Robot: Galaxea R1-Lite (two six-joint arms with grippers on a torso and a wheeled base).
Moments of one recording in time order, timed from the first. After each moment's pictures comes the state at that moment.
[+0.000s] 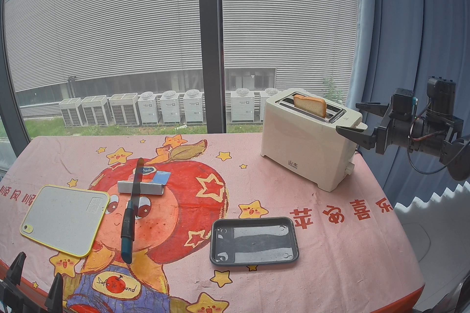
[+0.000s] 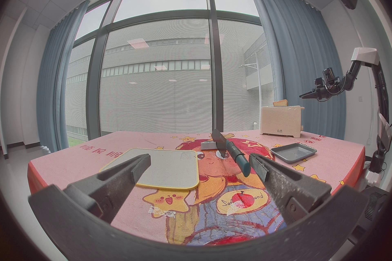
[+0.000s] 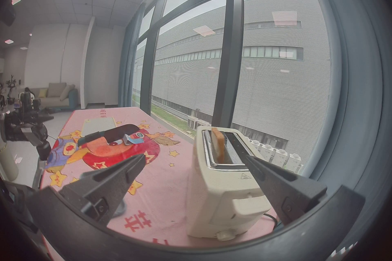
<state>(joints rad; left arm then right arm) -0.01 0.02 -0.02 0.00 -0.02 0.01 0.15 1.71 -0.86 -0.62 0.57 -0.23</state>
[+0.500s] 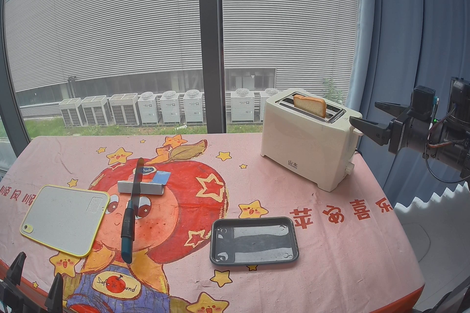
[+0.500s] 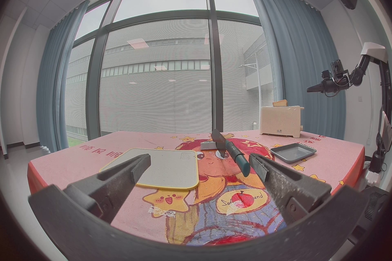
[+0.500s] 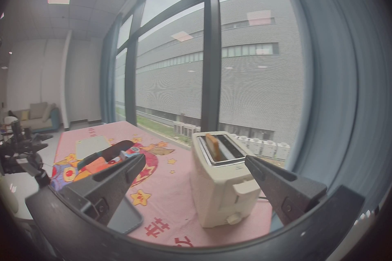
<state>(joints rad) -0.01 0.02 -0.02 0.00 -0.02 0.01 0.23 1.52 -0.74 -0.62 0.34 -0.06</state>
